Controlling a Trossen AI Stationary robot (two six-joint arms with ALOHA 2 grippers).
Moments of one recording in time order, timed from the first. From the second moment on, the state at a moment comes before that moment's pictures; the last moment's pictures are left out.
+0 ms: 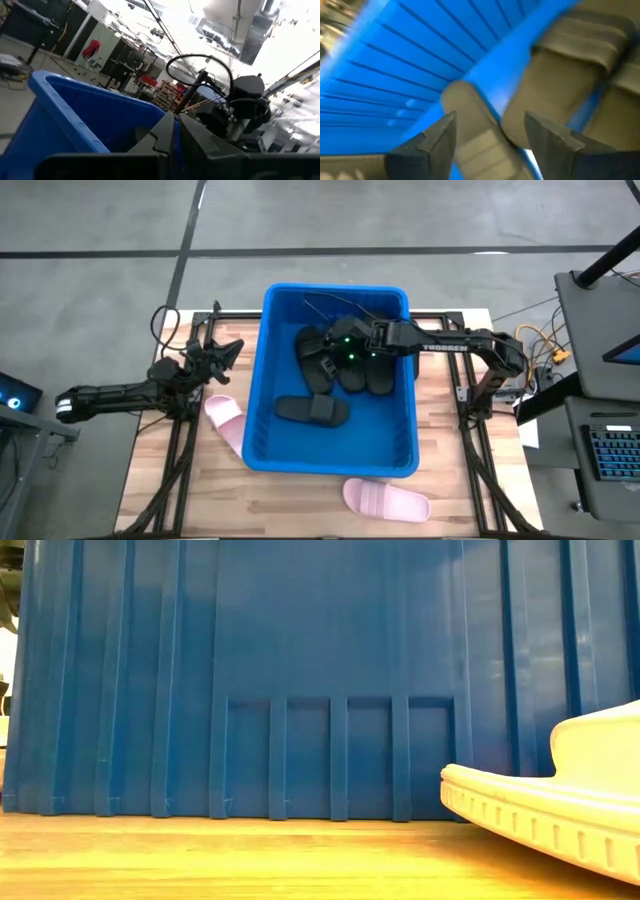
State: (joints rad) left arm 0.19 0.36 0.11 0.51 -0.39 -0.48; right arm -0.21 1.72 1.45 -0.50 -0.10 0.63
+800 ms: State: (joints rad) left arm 0.19 0.35 0.11 0.70 -0.40 -0.54; right arm -0.29 1.27 1.45 -0.18 0.15 0.14
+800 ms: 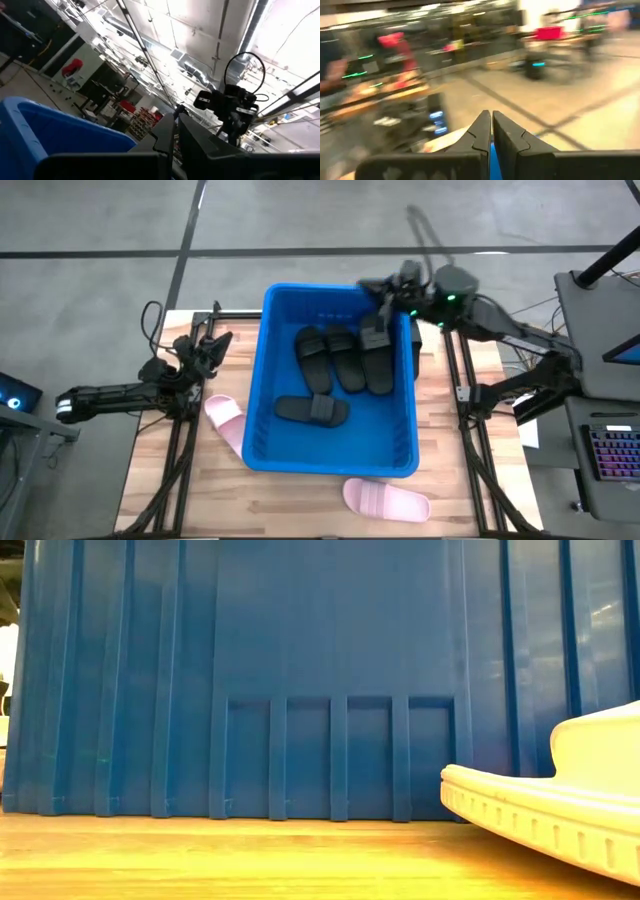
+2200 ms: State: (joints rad) left arm 0.19 0.38 0.11 0.70 -0.48 -0.55; right arm -0.83 0.90 0.77 -0.54 0.26 1.23
